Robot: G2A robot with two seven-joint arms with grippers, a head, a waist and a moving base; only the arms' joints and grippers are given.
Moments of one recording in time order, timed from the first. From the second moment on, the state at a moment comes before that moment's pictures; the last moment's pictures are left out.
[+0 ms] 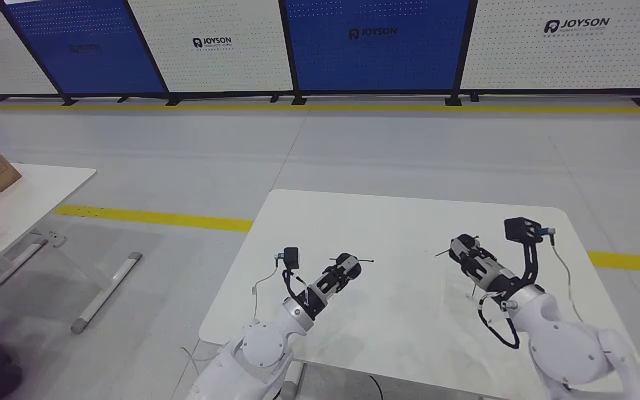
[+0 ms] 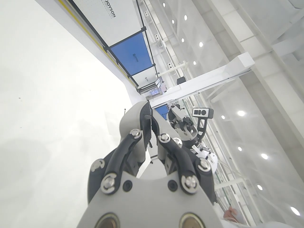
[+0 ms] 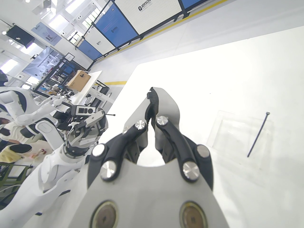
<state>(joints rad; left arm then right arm) 1.58 -1.21 -1.19 -1.70 -0.08 -0.28 -0.15 -1.40 -1.09 1.29 -1.97 -0.46 0.14 0.53</state>
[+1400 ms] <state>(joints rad) 1.58 -1.21 -1.19 -1.70 -0.08 -0.28 -0.15 -1.38 -1.17 0.98 -1.81 -0.52 0.00 0.08</state>
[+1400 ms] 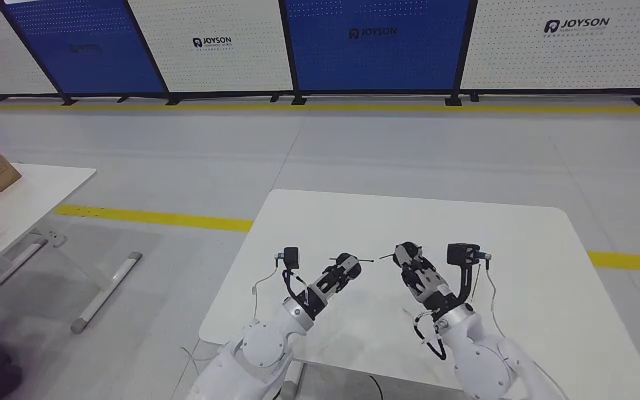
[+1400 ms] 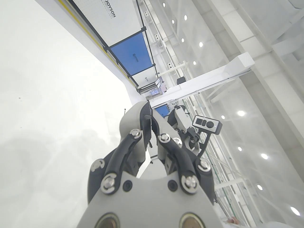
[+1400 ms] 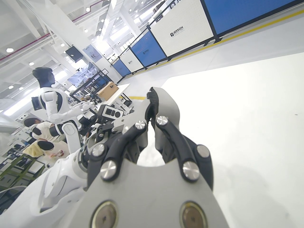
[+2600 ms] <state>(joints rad) 1.57 -1.21 -1.18 -1.71 -0.03 -0.32 -0.07 -1.37 -1.19 0.97 -1.81 -0.51 0.03 0.07</state>
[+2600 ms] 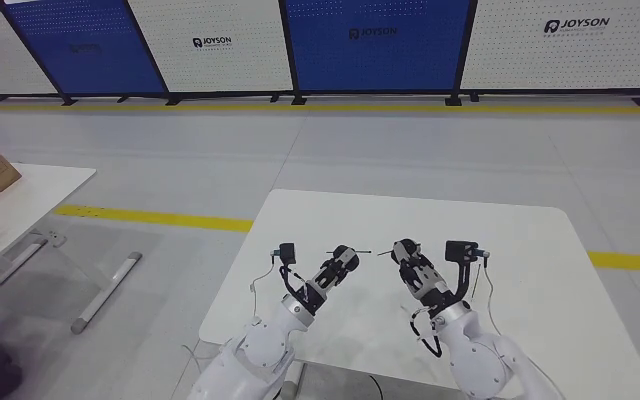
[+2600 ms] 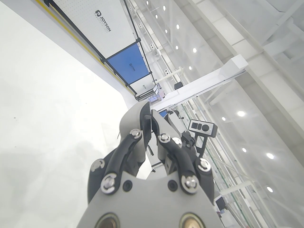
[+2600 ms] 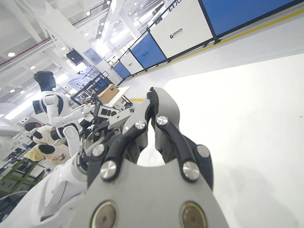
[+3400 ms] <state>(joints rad) 1.57 -1.21 -1.18 -1.71 -0.03 -0.32 -0.07 -1.33 -1.22 0.95 -1.77 -0.52 0.03 0.07</state>
